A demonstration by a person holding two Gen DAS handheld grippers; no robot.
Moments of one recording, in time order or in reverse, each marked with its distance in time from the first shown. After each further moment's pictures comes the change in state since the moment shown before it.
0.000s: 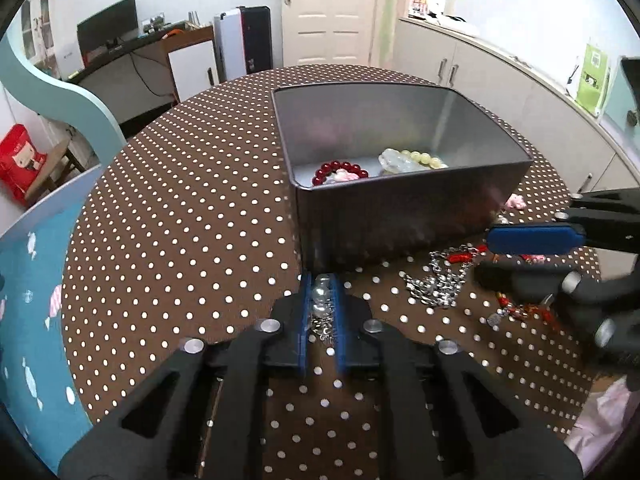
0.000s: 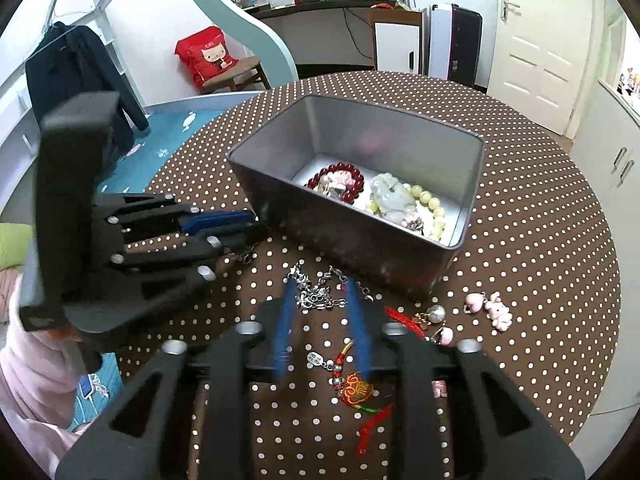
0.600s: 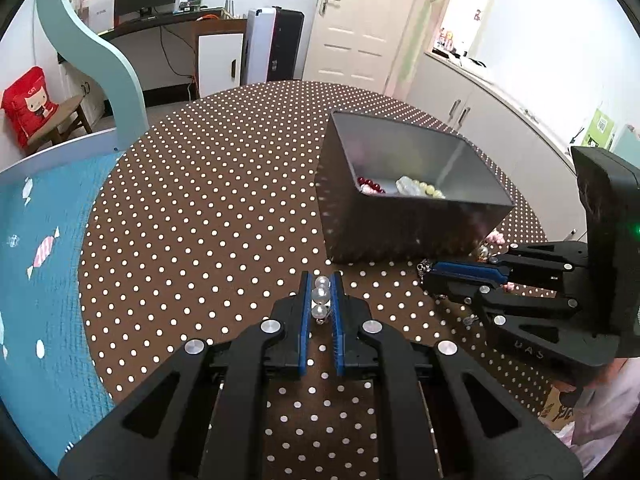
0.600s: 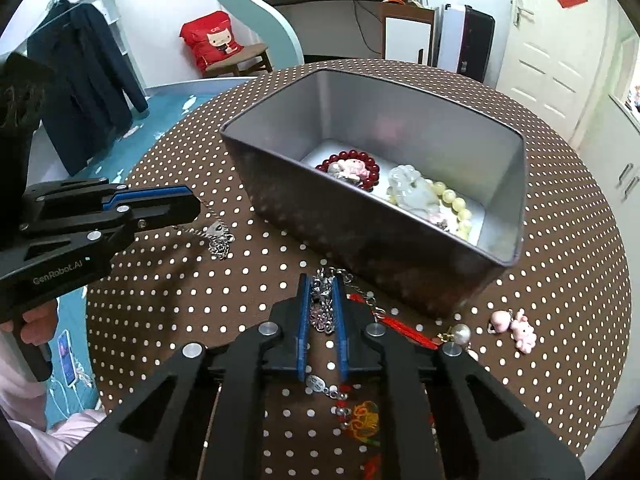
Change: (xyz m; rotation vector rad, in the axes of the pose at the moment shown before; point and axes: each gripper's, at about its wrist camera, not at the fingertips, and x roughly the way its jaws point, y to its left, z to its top) left arm -0.045 0.031 -0.018 -0.196 -0.063 -0.063; right arm 0.026 0.007 0.006 -0.043 0.019 -0.005
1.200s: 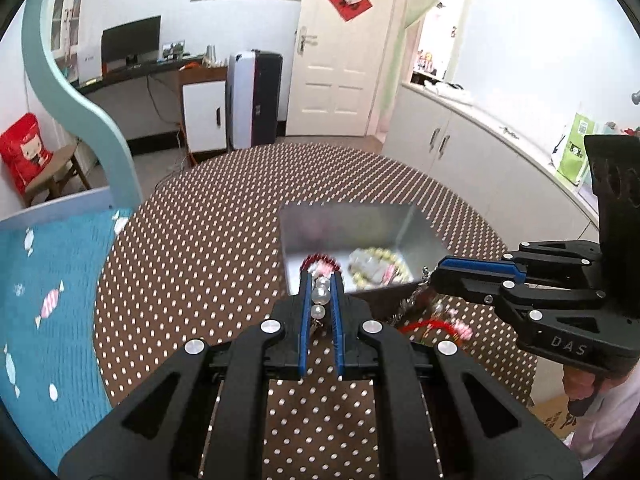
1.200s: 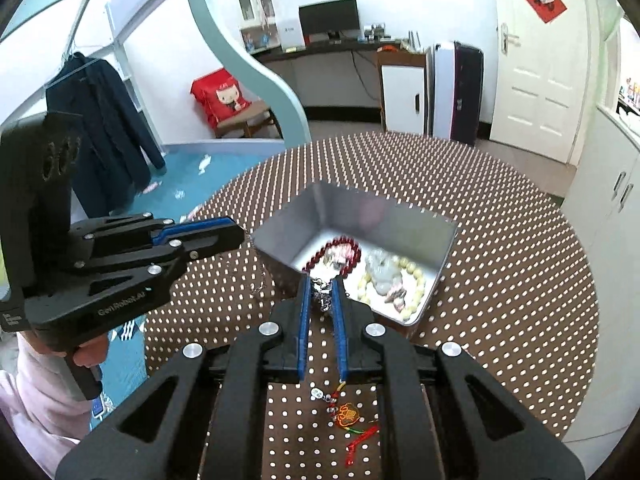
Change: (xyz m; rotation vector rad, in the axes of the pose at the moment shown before) left arm -0.034 -0.041 0.047 0.093 -0.139 -0.011; right arm -0.084 -0.020 0.019 0.045 -0.192 0.051
